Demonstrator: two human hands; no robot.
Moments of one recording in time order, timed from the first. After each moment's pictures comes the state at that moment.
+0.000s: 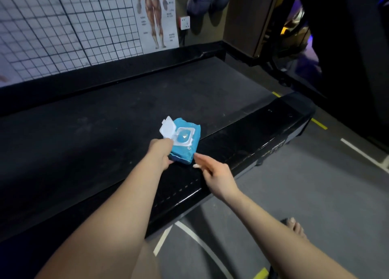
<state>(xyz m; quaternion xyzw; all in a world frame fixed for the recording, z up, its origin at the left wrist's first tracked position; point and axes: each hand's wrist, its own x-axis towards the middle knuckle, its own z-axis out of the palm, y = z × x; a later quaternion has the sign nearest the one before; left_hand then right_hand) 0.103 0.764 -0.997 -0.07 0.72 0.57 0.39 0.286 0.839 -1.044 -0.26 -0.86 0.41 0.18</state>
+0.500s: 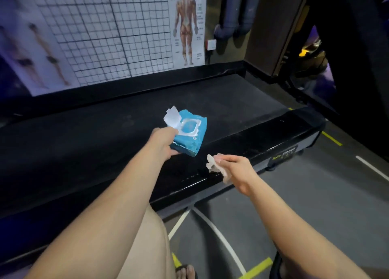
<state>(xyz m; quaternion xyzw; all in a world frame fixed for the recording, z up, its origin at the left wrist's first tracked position) 0.146 0.642 -0.885 -0.05 0.68 0.65 0.32 0.326 0.784 -0.963 -0.34 -0.58 0.73 0.14</state>
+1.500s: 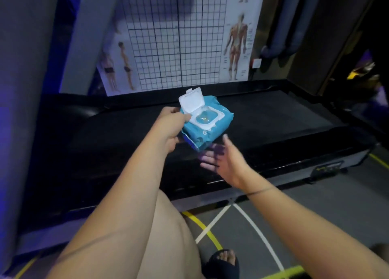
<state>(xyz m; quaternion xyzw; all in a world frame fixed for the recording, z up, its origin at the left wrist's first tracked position) 0.181 0.423 -0.773 0.03 0.69 0.69 0.21 0.264 0.568 -0.882 -0.24 -0.47 0.85 0.03</state>
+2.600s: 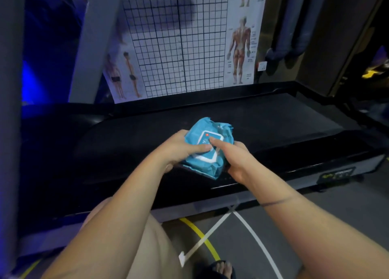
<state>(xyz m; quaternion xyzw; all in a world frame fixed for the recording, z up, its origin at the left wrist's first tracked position) 0.213 0.459 -0.799 0.21 0.75 0.56 0.28 0.288 0.611 -0.835 -0.24 -0.56 0.79 0.08</state>
